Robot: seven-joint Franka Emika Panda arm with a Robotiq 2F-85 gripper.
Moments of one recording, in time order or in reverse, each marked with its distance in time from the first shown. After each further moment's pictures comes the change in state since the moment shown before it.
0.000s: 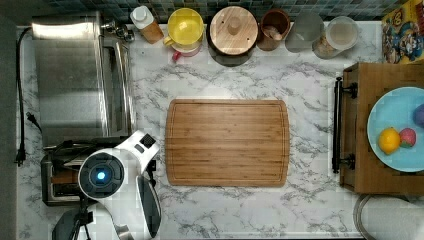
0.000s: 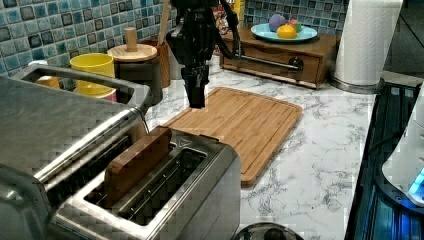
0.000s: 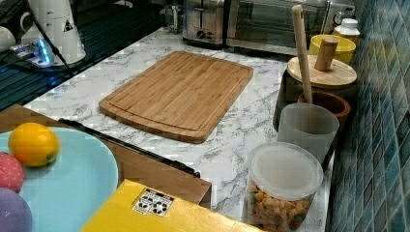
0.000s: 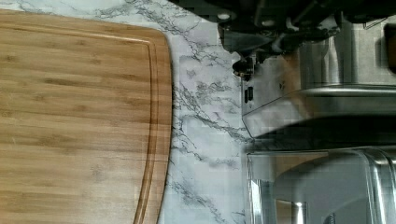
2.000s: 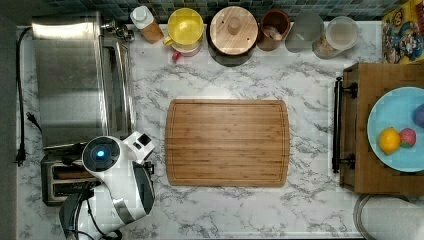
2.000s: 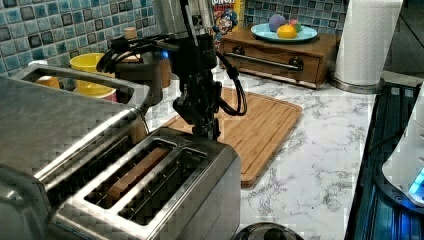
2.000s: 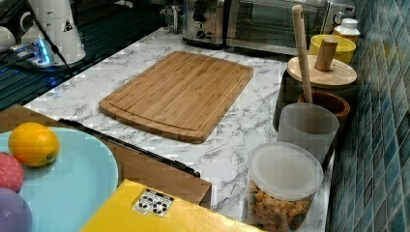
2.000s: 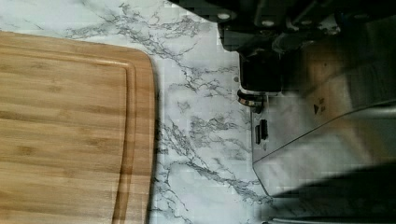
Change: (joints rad) arm 0.014 0.210 0.044 0.016 -0.010 0.021 0.033
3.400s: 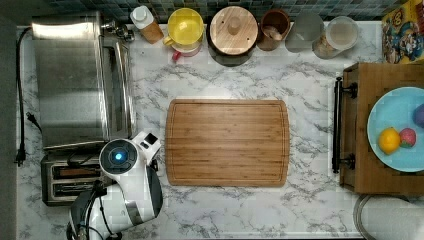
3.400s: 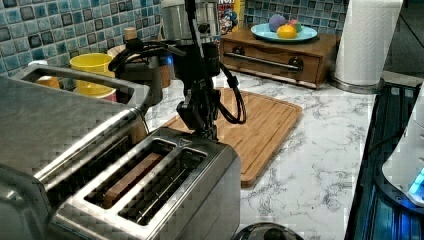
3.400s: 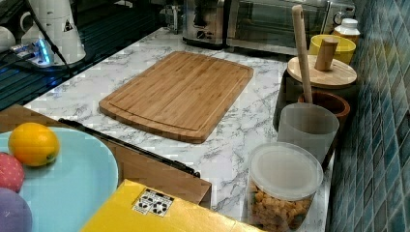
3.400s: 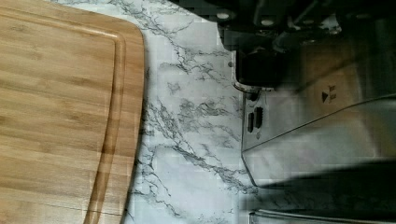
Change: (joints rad) arm -0.016 -0.006 -0.003 -0.066 0.087 0.108 -0.163
